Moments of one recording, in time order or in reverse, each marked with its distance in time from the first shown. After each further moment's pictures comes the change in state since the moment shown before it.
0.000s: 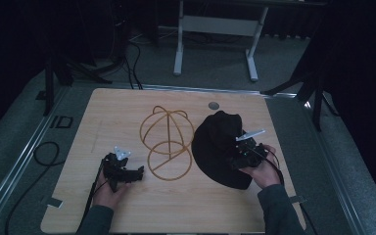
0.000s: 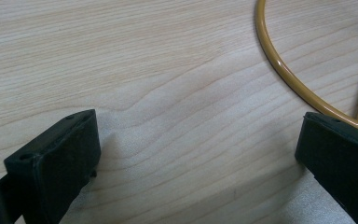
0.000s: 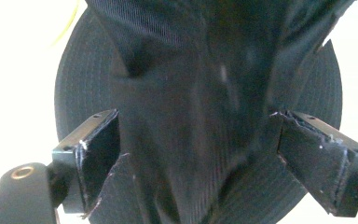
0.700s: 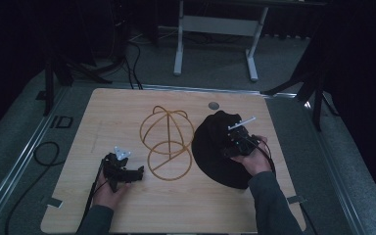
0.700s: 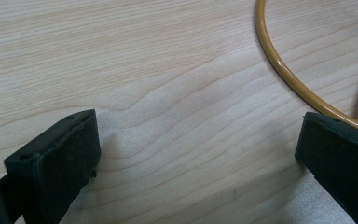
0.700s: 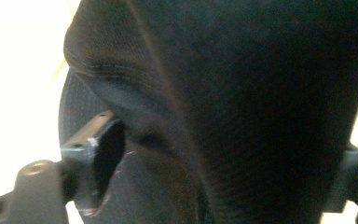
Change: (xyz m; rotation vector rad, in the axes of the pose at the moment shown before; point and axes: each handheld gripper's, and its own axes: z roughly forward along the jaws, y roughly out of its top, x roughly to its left) left arm 0.000 0.000 0.000 0.001 0.000 0.001; right arm 0.000 0.039 0.013 0.069 0.006 0.053
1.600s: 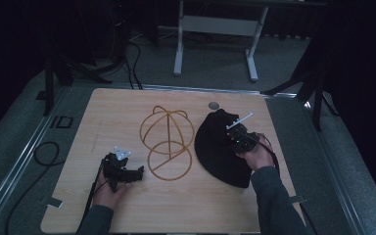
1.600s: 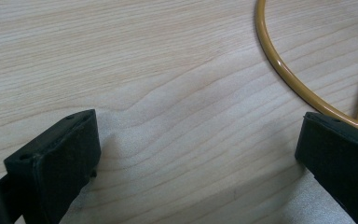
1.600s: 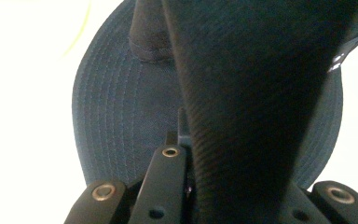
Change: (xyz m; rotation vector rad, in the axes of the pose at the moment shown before) left arm 0.000 0.000 0.000 0.000 0.000 0.000; right arm -0.001 0.010 -0.009 0.076 0.037 -0.111
